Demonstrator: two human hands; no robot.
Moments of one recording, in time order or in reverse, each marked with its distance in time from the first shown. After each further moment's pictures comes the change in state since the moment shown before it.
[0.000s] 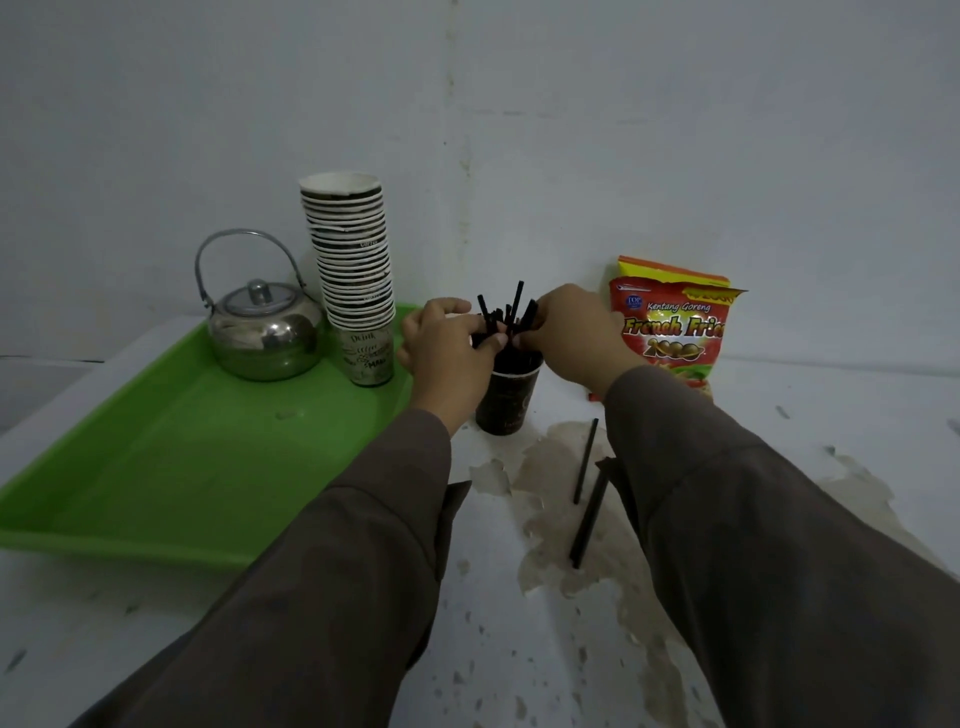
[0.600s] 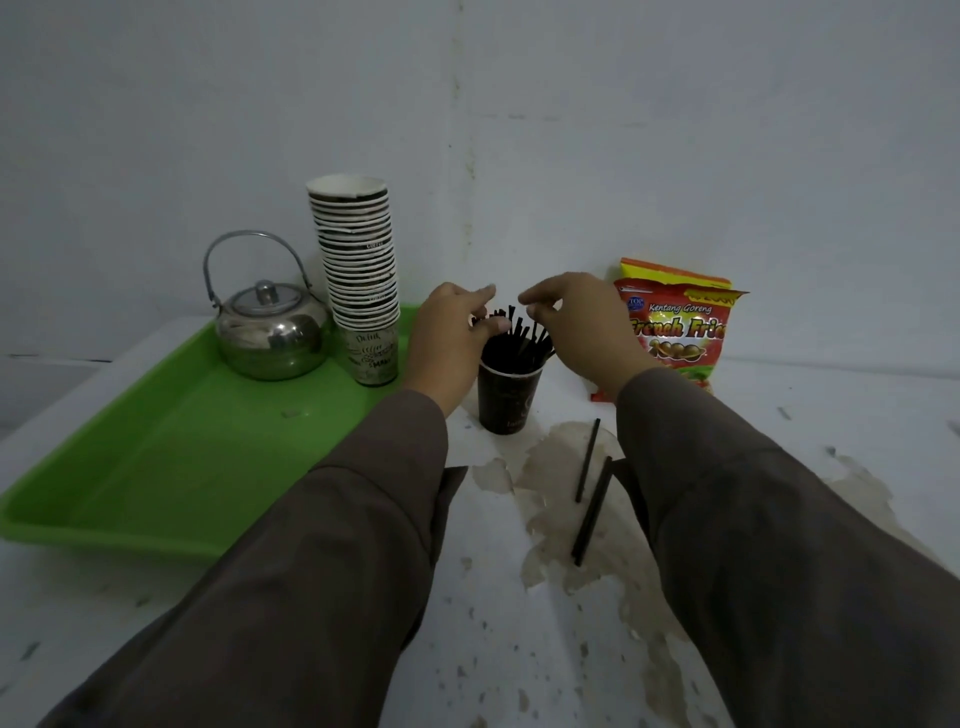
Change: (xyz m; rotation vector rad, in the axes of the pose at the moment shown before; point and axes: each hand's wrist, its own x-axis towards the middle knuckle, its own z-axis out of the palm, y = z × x) left_hand 0.015 0.004 -0.015 -0.047 -0.088 0.176; right_hand -0.002 0.007 -0.004 0.176 0.176 -0.177
